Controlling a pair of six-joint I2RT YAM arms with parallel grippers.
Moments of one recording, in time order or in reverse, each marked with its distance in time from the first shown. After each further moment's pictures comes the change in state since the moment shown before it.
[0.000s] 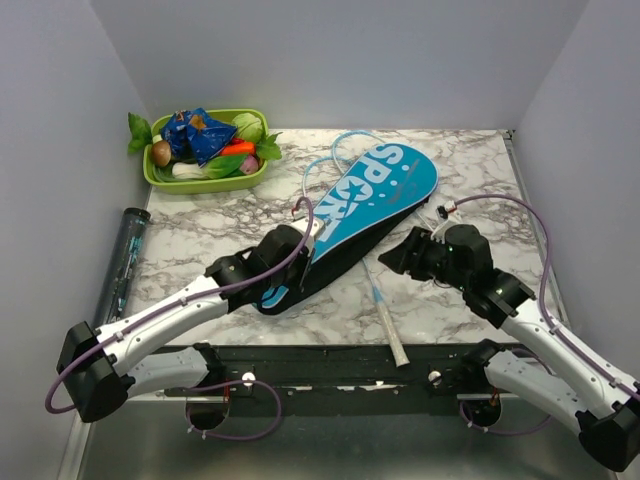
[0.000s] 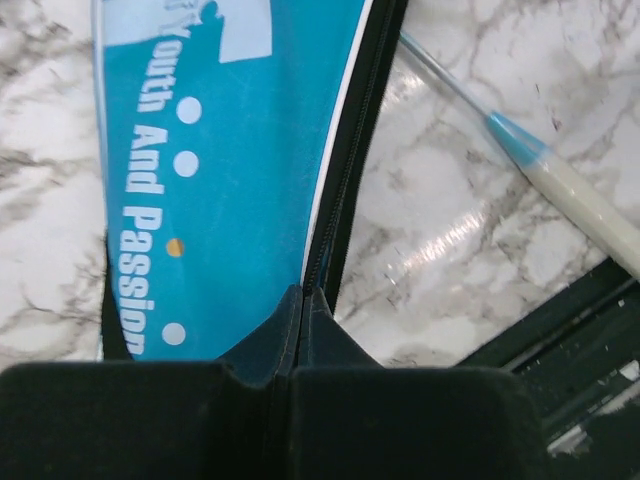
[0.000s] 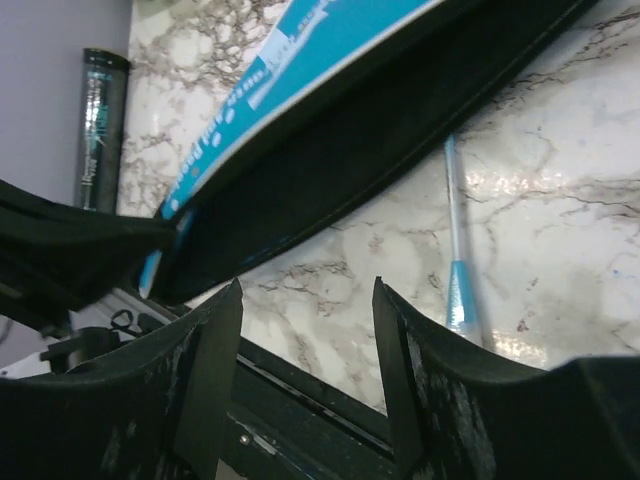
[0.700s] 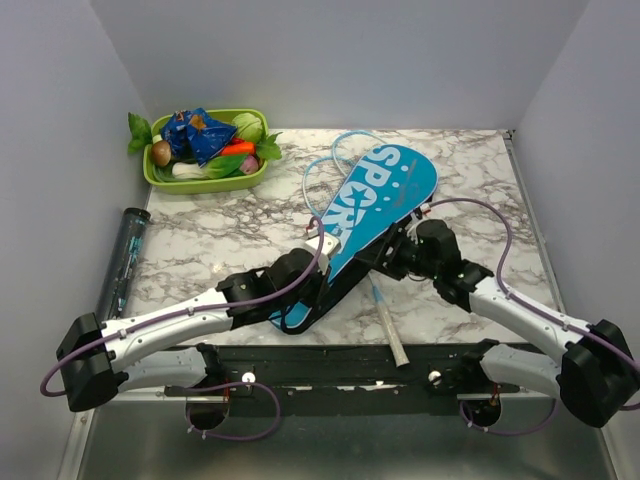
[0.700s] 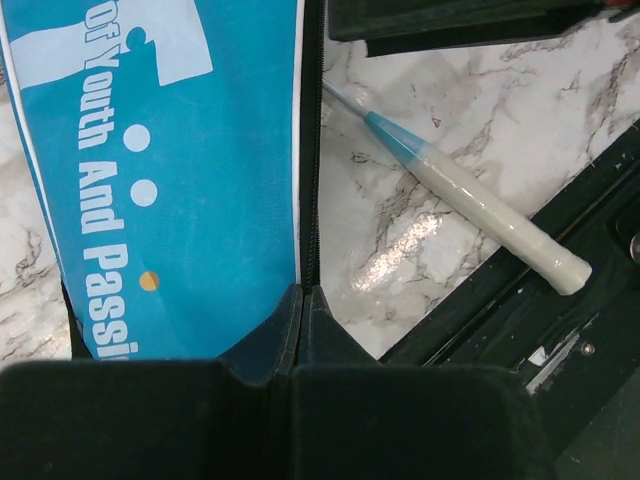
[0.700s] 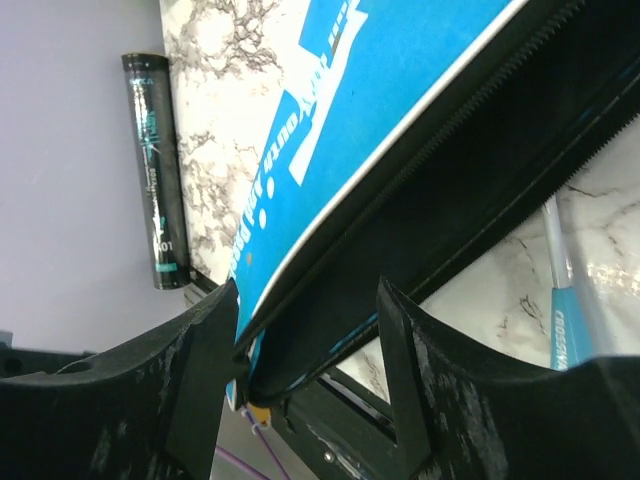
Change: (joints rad) left arm -0.214 -0.027 -0.138 0.182 -0.030 -0.168; right arm 0.000 0.280 -0.100 0.364 -0.151 0.274
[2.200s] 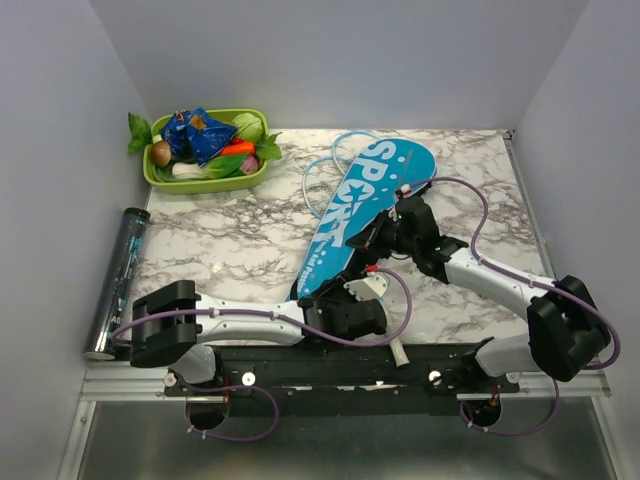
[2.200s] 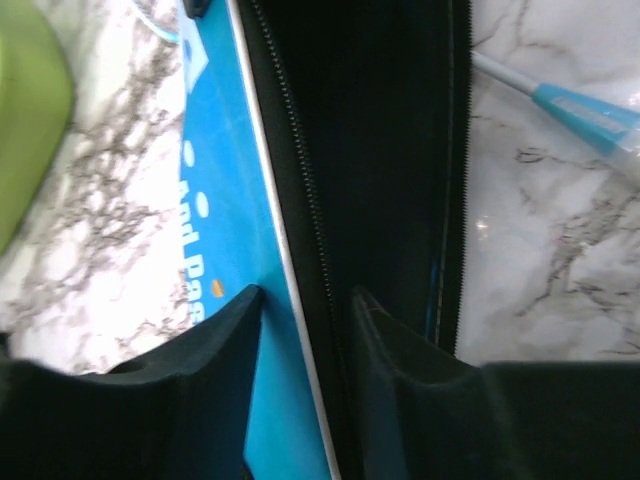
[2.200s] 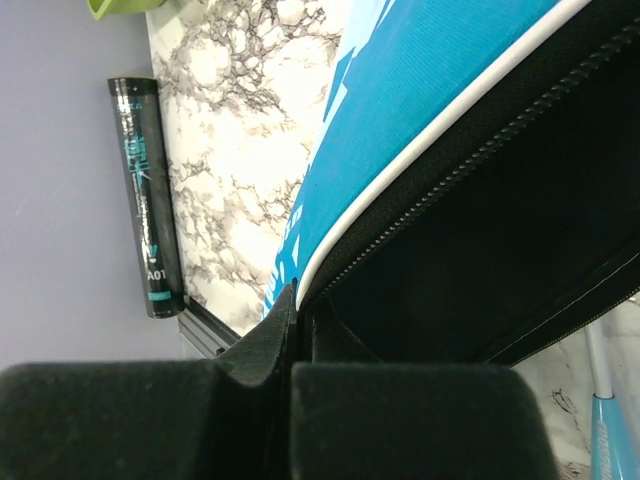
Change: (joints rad) left arm -0.335 0.439 0.177 -0.090 -0.704 0.138; right arm -0.004 0.290 0.200 0.051 -0.002 -0.022
